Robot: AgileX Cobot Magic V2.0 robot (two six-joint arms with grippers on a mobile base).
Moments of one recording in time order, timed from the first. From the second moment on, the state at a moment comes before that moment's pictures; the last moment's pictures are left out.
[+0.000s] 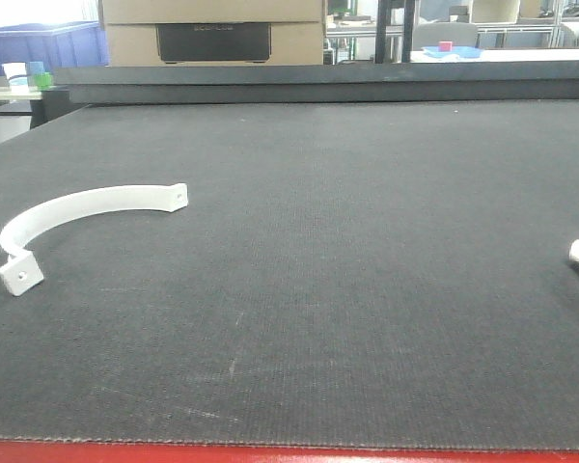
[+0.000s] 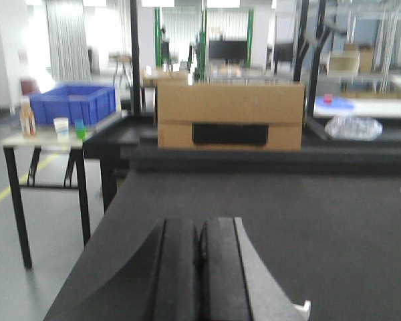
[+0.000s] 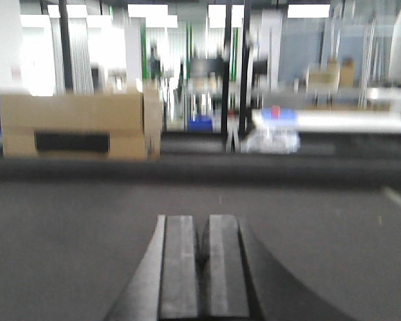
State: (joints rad) left arm 0.00 0.33 -0.80 0.05 0.54 -0.02; right arm -0.08 0.28 -0.69 0.07 0.46 -0.02
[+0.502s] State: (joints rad) left arm 0.00 1.05 -1.19 -0.10 1.08 0.15; right arm -0.08 0.96 -0.97 0.07 0.98 -0.02
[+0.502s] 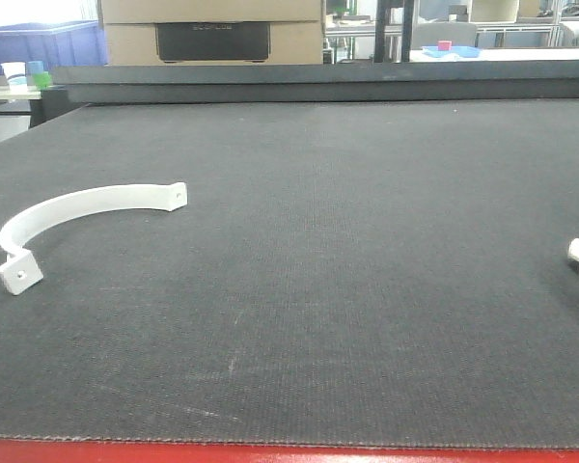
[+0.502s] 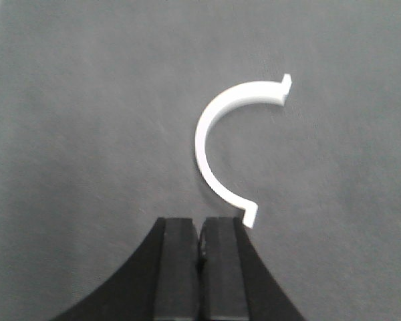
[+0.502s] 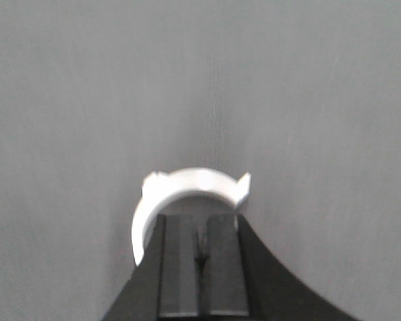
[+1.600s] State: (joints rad) left arm 0.00 1.47 -1.19 -0.23 1.06 0.15; right arm 0.08 1.56 -1.09 0.02 1.03 0.27
